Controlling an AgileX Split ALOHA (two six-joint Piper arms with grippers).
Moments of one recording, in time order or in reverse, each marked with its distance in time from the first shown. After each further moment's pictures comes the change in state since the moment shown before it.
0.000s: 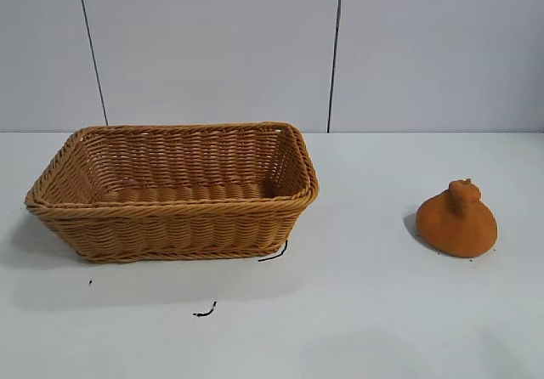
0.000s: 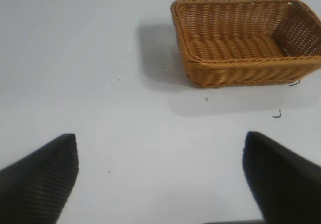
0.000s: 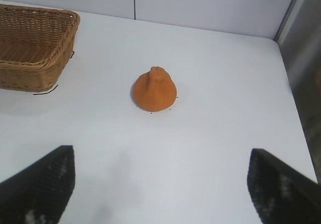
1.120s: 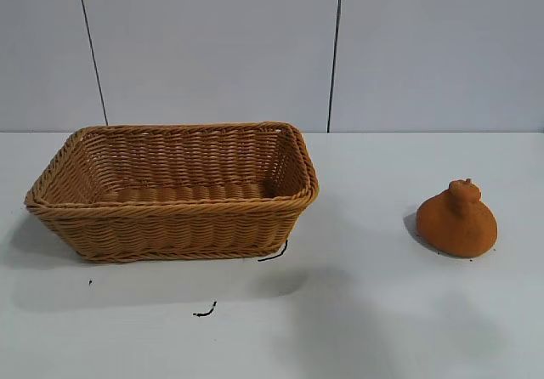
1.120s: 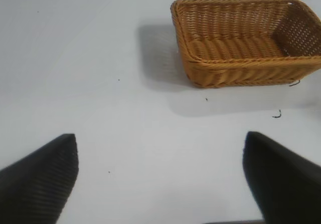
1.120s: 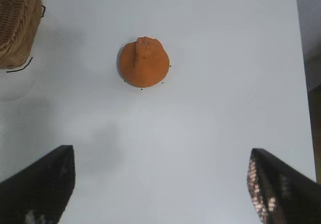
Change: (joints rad) left arm 0.000 0.000 0.000 0.000 0.000 0.000; right arm 0.000 1.435 -0.656 0.074 -0.130 0.041
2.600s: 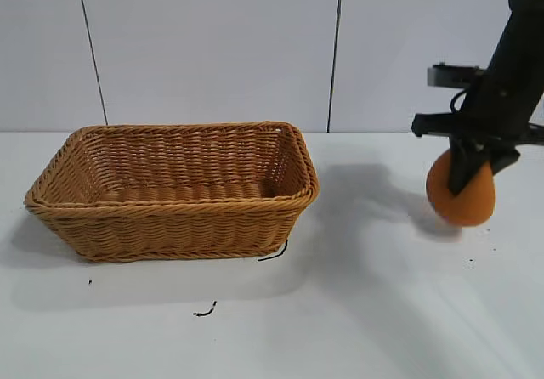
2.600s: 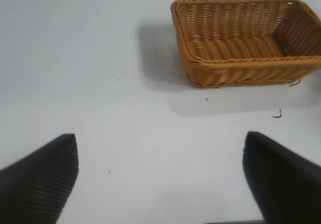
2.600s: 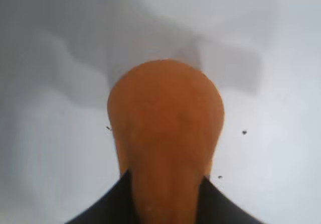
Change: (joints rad) left arm 0.000 0.000 0.000 0.000 -0.001 0.000; right arm 0.000 0.561 -0.609 0.031 0.179 -0.003
